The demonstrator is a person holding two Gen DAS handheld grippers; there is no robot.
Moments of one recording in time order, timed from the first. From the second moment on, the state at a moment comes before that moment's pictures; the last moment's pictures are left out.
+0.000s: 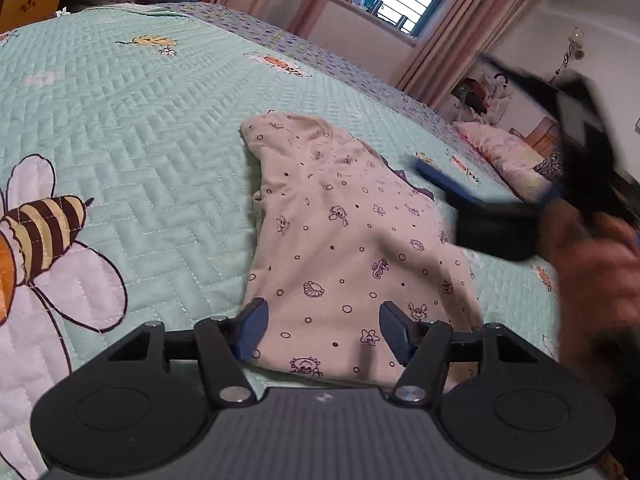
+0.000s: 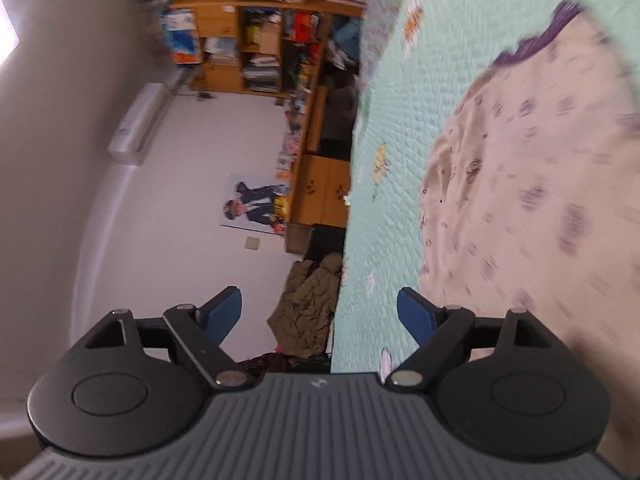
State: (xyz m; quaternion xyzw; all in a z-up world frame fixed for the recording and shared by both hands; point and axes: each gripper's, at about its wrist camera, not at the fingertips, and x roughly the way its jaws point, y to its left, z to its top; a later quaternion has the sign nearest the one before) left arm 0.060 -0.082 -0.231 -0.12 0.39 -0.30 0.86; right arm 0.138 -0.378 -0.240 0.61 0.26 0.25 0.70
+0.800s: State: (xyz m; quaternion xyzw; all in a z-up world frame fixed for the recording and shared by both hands) left arm 0.077 -0.072 -0.219 -0.19 0.36 -0.35 0.84; right arm 0.246 -0.389 -0.240 0.61 0.31 0.22 0.69
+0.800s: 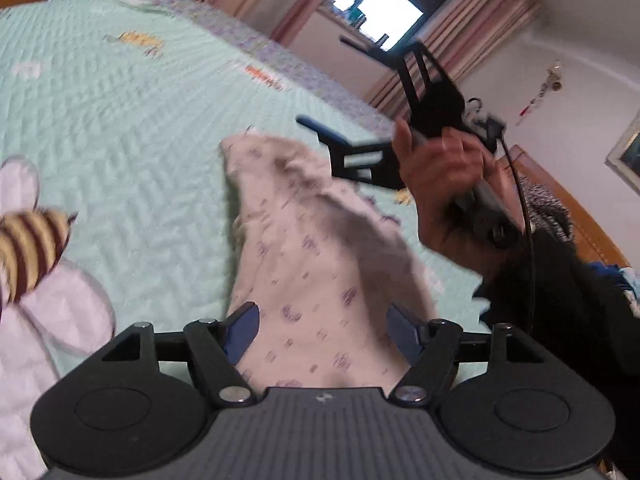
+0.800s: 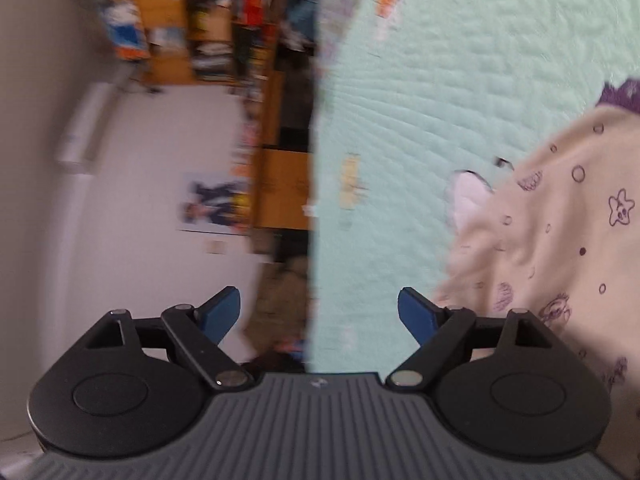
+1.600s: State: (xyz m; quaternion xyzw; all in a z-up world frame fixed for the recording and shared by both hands) left arm 0.071 -0.119 -0.216 -0.08 0.39 -0.33 0.85; right arm 0.071 -0.436 -0.243 0.57 0.29 0.18 0.74
